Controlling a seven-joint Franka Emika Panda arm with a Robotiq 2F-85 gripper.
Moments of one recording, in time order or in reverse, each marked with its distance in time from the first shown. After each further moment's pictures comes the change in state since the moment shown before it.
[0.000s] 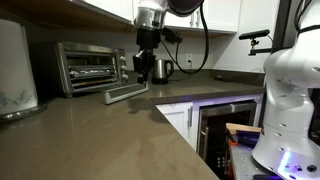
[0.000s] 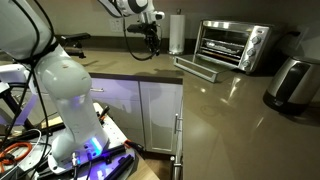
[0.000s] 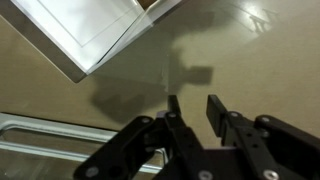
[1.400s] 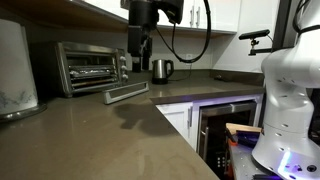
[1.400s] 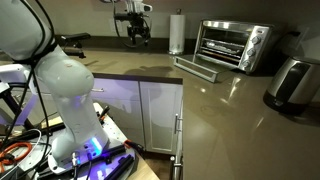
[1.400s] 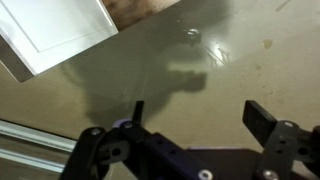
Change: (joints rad) arm 0.087 -0.002 0.069 0.141 0.132 -0.260 -0.099
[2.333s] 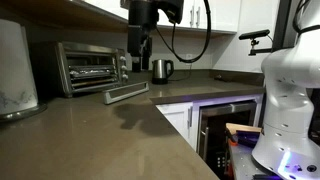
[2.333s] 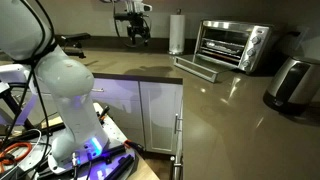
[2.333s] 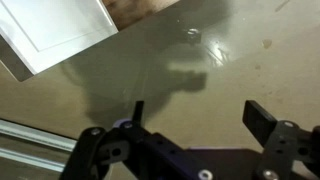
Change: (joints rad) arm 0.000 0.000 0.003 0.002 0.000 0.000 0.000
